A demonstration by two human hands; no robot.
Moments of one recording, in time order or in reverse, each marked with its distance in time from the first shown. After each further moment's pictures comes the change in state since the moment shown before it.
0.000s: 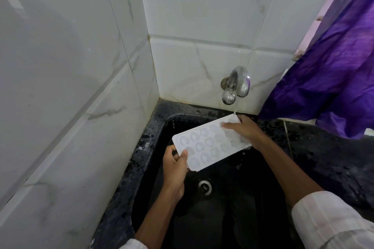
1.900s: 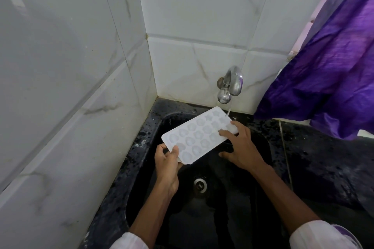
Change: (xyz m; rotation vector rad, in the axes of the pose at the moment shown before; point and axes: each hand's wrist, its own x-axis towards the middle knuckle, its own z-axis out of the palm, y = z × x) left_hand -0.009 0.007 0.003 -0.174 0.074 -0.023; right_hand -0.039 0.059 0.007 -0.713 0.100 -0.595
